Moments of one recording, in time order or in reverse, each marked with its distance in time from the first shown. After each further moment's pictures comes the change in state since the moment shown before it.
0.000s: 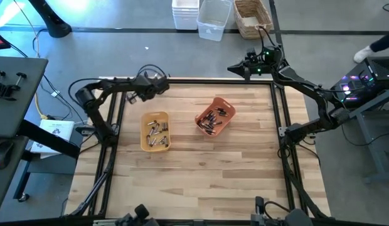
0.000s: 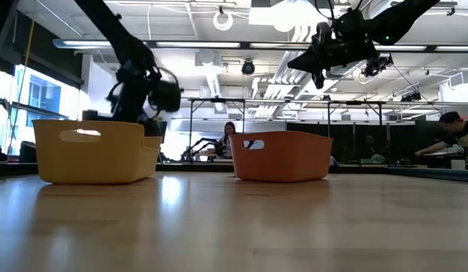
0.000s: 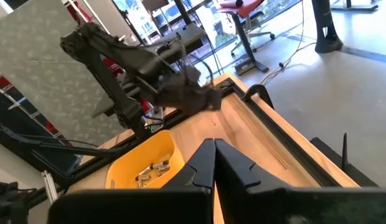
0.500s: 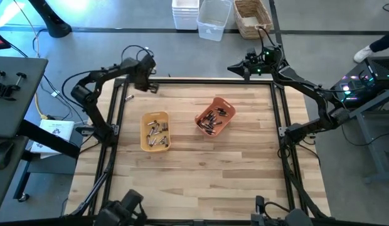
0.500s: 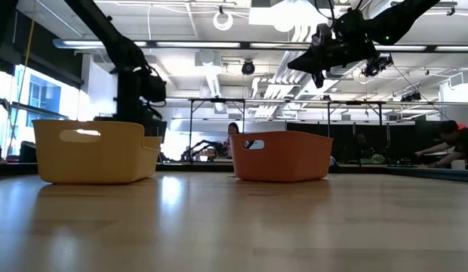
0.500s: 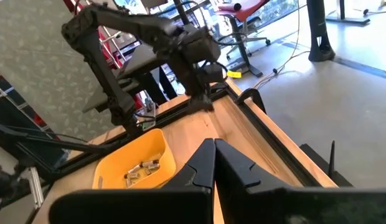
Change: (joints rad) left arm 0.297 -0.012 0.158 -0.026 0.674 1.282; right arm 0.000 0.000 0.000 -0.001 0.017 -0.066
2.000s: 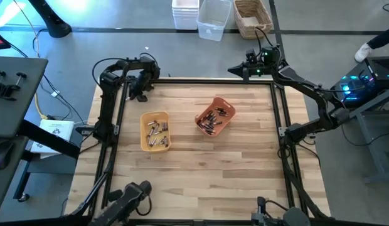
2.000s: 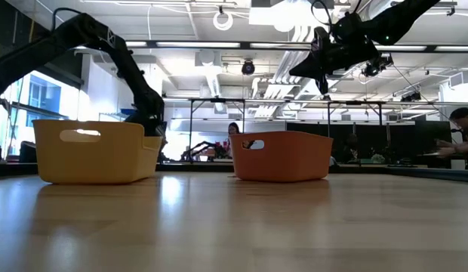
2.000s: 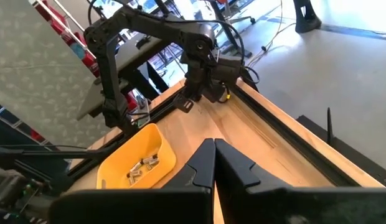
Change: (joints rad) left arm 0.069 0.530 0.320 -0.545 -0.254 0.694; right arm 0.000 0.000 0.000 -0.088 0.054 0.084
